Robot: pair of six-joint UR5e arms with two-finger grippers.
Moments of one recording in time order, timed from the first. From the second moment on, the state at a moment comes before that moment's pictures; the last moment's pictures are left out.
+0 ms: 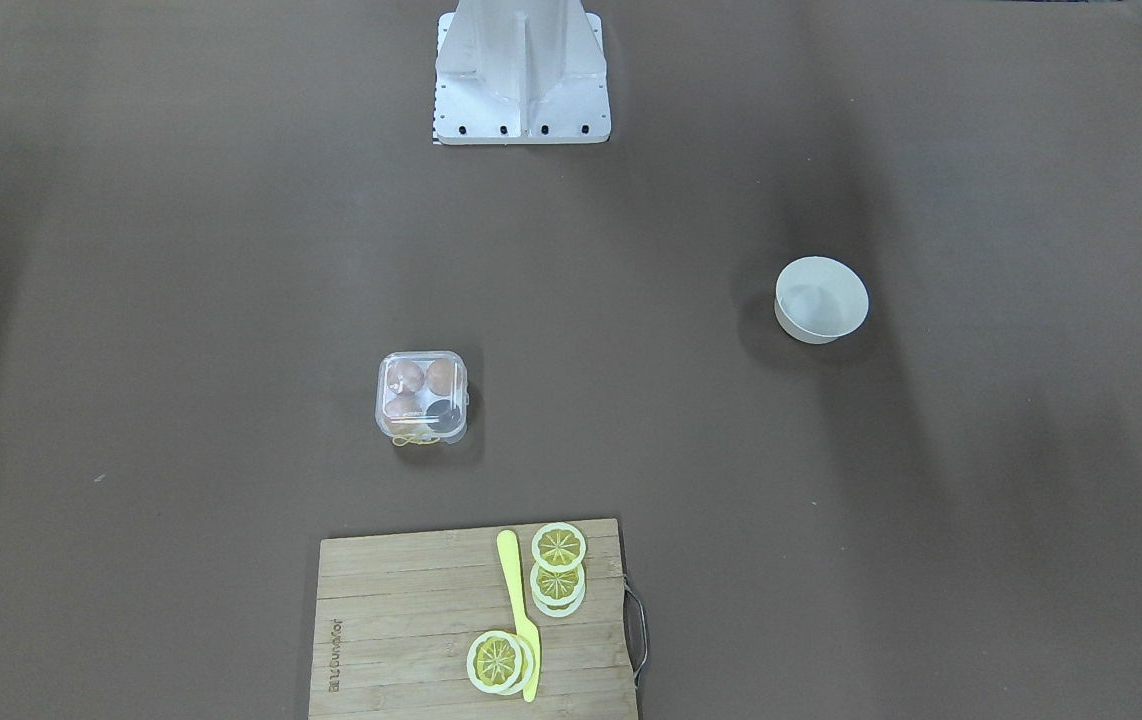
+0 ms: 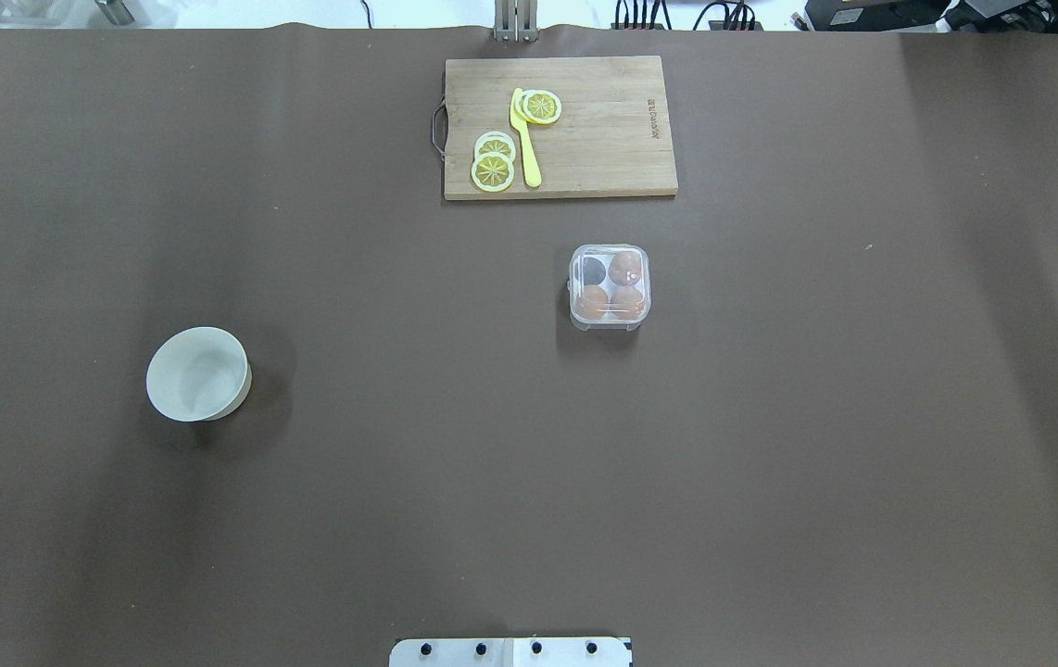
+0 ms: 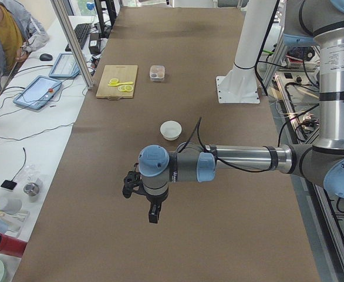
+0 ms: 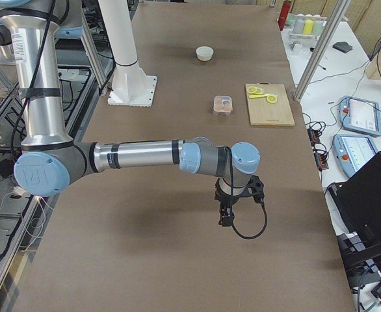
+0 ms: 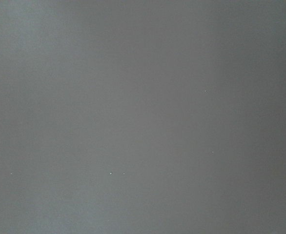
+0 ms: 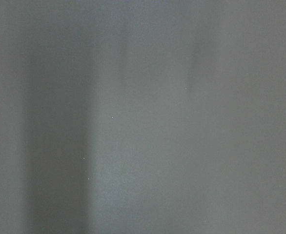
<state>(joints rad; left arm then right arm) -1.64 -1.46 -1.70 -1.53 -2.31 0.19 1.55 -1.49 1.61 -1.79 2.26 -0.20</state>
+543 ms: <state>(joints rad) -1.64 -1.46 -1.70 -1.53 -2.31 0.19 1.55 -1.51 1.61 -1.76 2.26 -0.20</state>
